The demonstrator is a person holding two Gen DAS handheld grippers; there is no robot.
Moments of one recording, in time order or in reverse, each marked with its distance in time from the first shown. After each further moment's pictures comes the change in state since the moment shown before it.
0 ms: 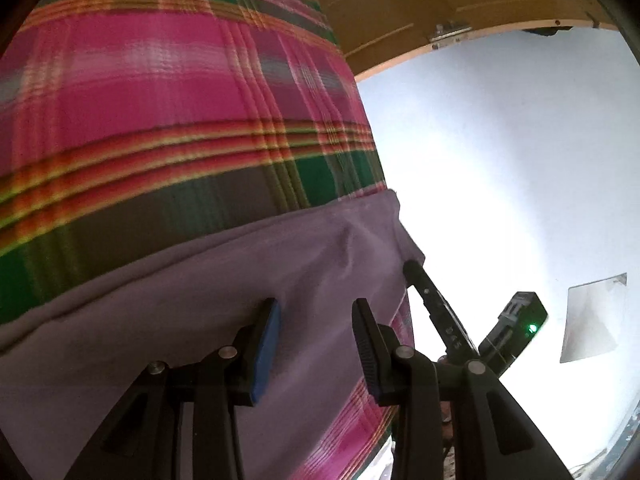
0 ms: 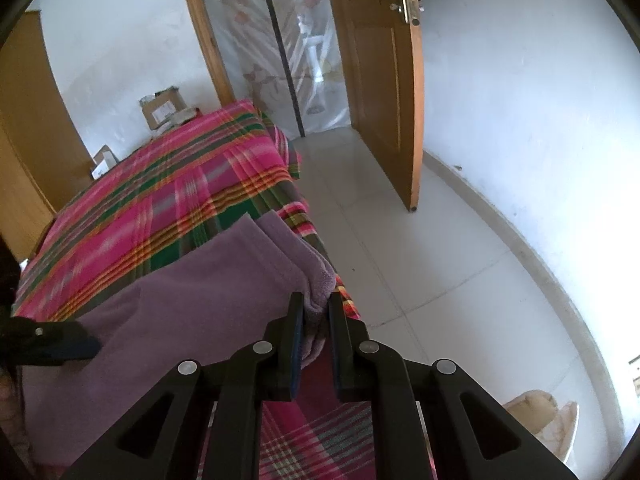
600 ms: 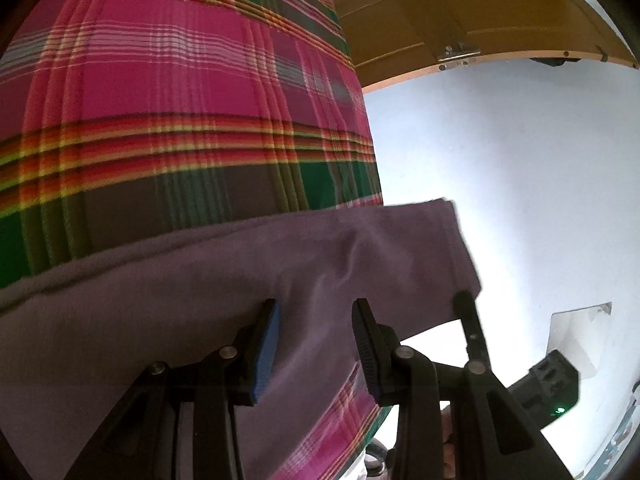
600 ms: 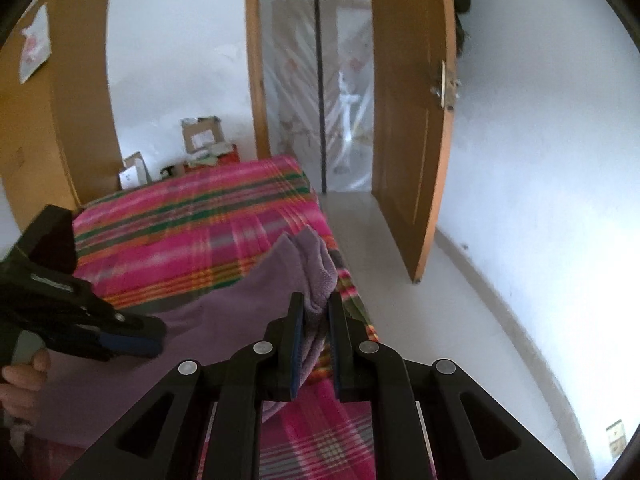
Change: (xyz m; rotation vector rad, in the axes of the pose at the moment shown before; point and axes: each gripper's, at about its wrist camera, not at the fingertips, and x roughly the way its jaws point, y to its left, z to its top) left arm -0.012 0.012 -0.018 -0.078 -0.036 -0.043; right arm -0.072 0.053 0.003 -0.199 -0.222 0.011
